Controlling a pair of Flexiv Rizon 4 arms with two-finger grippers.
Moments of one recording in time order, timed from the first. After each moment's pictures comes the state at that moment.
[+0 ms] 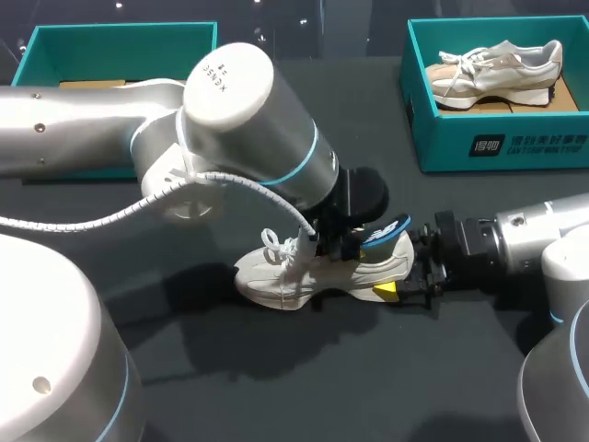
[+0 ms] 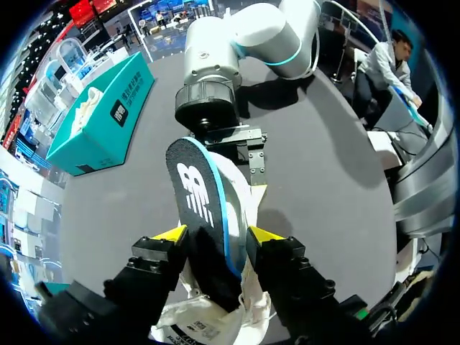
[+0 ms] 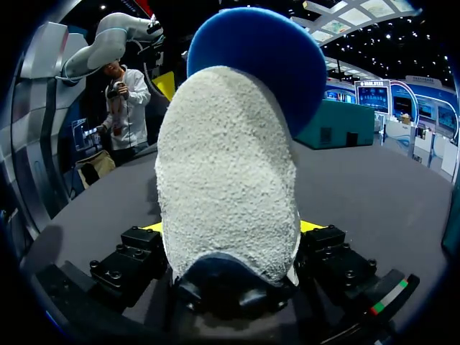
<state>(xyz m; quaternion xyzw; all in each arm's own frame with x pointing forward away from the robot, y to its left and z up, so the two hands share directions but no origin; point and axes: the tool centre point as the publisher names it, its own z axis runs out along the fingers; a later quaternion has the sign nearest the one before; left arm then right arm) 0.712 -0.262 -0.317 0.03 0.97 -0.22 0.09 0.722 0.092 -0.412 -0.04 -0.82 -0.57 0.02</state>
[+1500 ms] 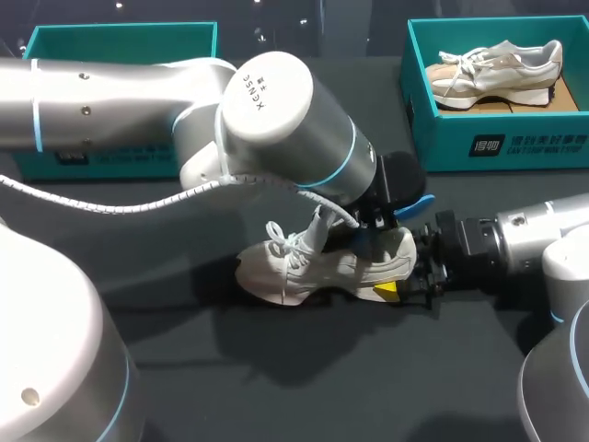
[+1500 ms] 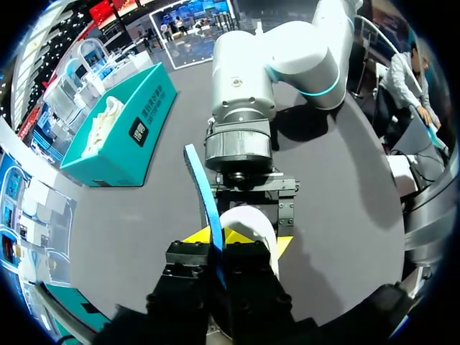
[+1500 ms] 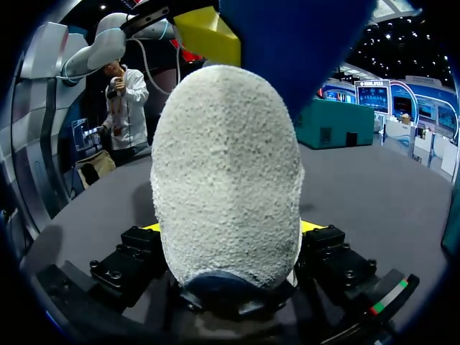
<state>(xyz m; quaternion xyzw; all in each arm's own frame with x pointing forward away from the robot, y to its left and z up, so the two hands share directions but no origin) 0.735 -0.317 -0.300 -0.01 0.96 -0.25 0.12 0.723 0.091 -0.412 -0.04 -0.82 -0.57 0.02</state>
